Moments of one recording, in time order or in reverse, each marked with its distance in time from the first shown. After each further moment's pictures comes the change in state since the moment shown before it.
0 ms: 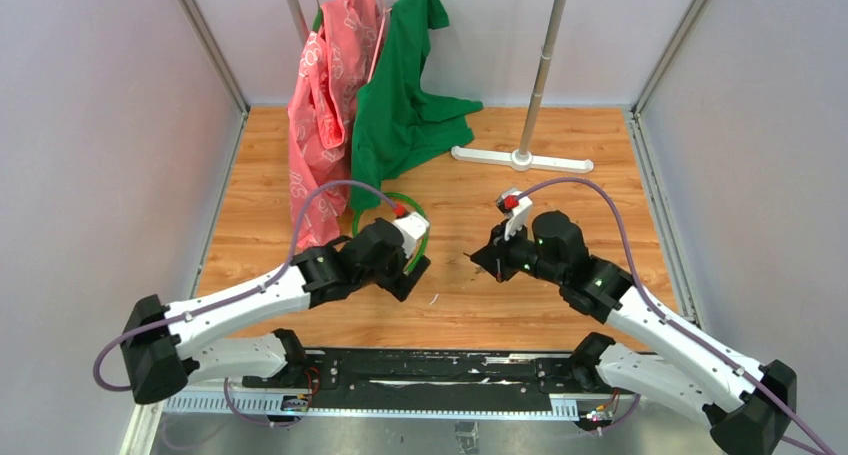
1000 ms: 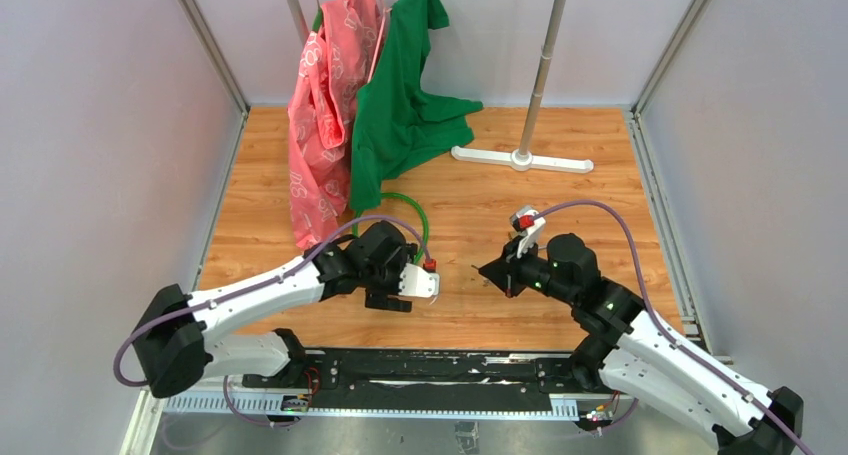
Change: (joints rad) left arm 0.045 0.100 -0.046 -0.081 0.278 0.976; right arm -0.007 -0.180 -0.171 0.019 0.010 0.031
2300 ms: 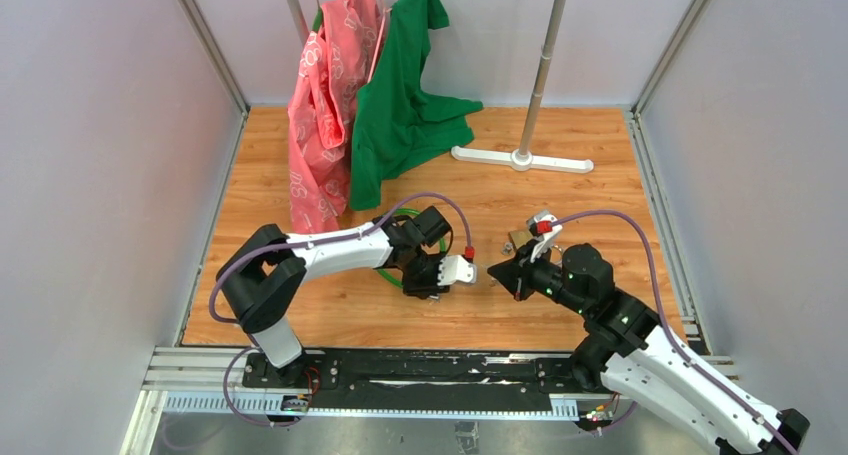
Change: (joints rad) left arm 0.024 0.531 0.296 -0.057 0.266 -0.071; right arm -0.003 -0.146 -0.032 -0.032 0.042 0.034
